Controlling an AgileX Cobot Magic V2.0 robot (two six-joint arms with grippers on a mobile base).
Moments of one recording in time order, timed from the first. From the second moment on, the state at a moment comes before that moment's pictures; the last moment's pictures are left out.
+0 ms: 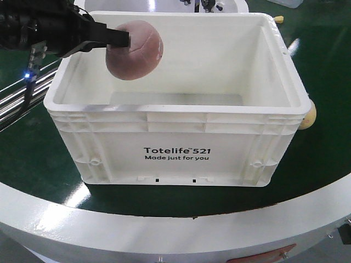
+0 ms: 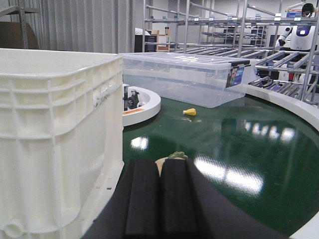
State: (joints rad) left arm -0.24 1.41 -1.29 -0.98 0.78 0.67; right arm 0.01 -0.02 0.03 0.33 0.01 -0.37
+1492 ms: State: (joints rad) left arm -0.24 1.34 -1.41 -0.11 0.68 -0.08; right arm 0.01 0.01 -0.23 0.30 -0.18 -0.24
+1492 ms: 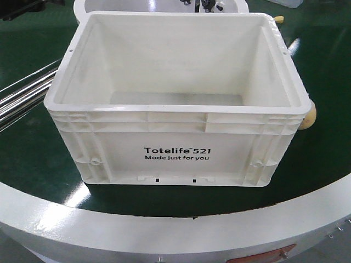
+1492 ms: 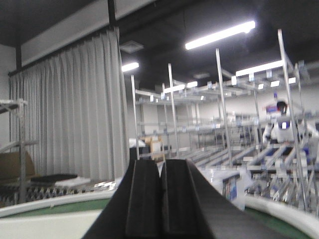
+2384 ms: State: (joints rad) left arm -0.10 1.34 -1.41 0.07 0.82 -0.20; right arm -0.22 1.22 -0.92 0.37 0.37 -0.20
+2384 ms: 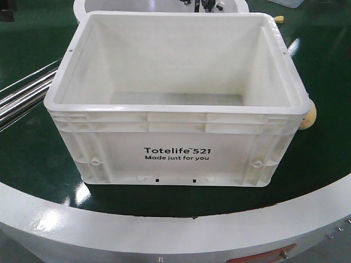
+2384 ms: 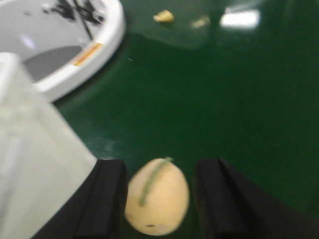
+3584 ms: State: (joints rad) left arm -0.10 1.34 -1.41 0.02 0.84 -0.19; right arm -0.15 1.83 -1.10 0.71 0.35 -0.60
